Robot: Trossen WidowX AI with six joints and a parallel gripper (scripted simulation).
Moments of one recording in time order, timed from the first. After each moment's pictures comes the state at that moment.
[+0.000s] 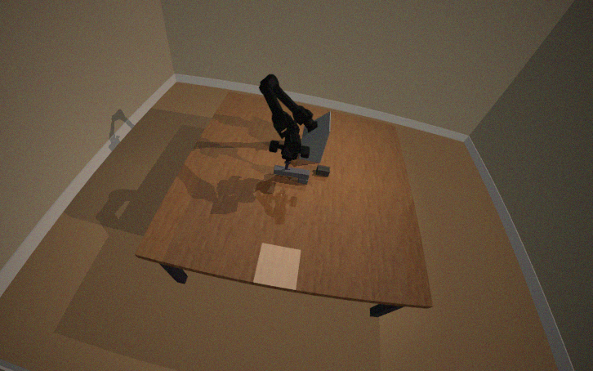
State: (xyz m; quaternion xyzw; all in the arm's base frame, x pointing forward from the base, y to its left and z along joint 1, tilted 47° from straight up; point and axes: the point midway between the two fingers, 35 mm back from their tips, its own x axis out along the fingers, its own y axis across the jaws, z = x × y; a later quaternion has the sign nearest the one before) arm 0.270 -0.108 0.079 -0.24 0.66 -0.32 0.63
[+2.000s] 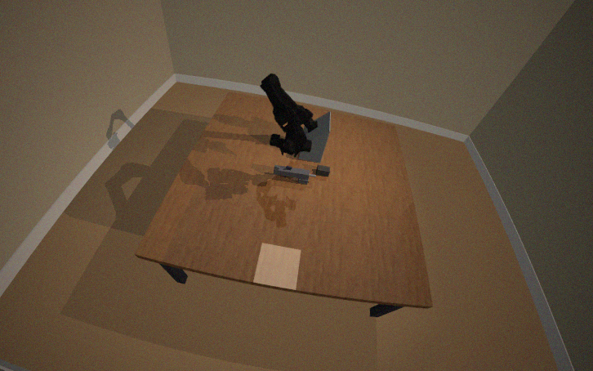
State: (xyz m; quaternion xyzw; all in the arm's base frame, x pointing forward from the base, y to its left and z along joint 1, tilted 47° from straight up) arm 0.274 -0.078 0.107 -0.23 0.67 -0.32 0.63
